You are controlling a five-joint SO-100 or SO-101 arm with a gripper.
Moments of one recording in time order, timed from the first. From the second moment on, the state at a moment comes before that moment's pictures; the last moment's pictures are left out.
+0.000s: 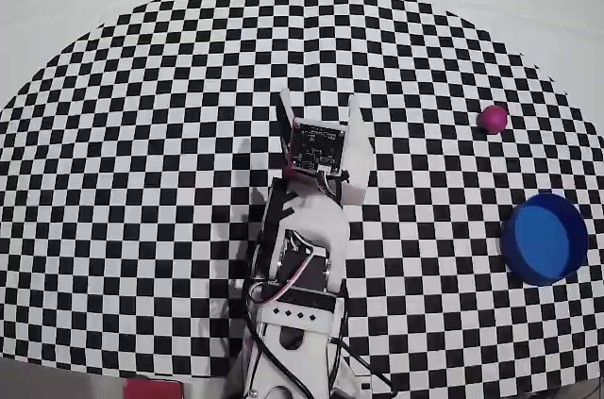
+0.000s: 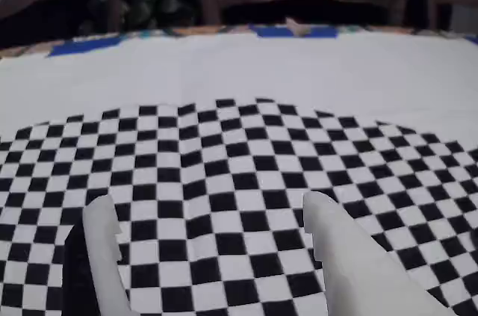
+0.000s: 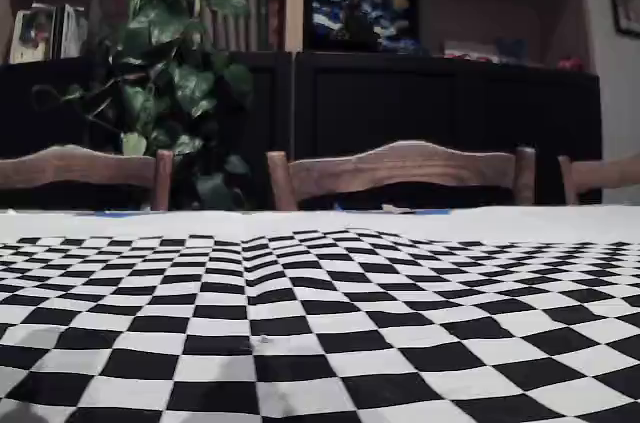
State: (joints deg) arm 14.1 179.5 177.9 7.6 -94.4
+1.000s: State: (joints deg) arm 32.5 179.5 177.9 7.6 -94.4
